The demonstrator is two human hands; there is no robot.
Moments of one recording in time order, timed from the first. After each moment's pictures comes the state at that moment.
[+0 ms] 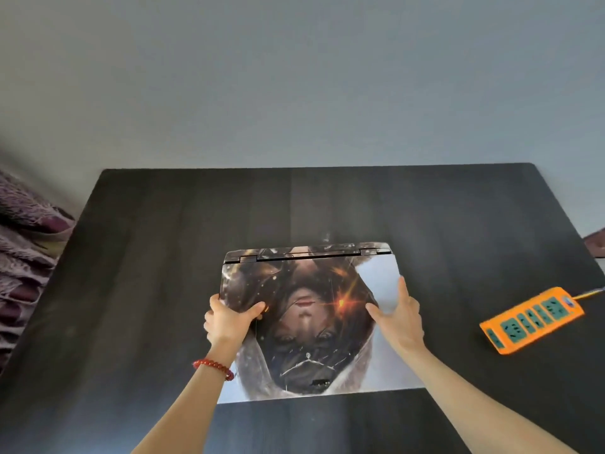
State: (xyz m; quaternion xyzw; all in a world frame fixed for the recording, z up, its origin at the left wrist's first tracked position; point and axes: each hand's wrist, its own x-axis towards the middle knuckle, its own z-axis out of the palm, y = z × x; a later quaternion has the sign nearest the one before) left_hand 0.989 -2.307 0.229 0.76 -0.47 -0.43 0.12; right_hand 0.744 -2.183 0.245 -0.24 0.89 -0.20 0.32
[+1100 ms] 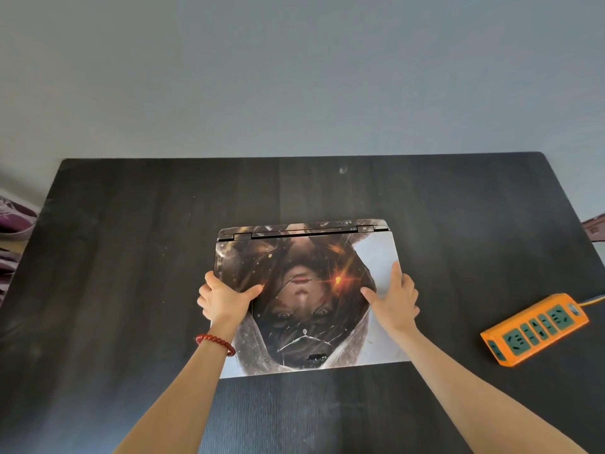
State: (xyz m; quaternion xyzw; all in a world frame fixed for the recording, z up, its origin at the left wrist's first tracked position) left_hand 0.943 -2.365 0.206 0.77 -0.52 -0.37 0.08; right_hand 0.710 -2.233 0.209 -0.26 0.92 -0.15 0.27
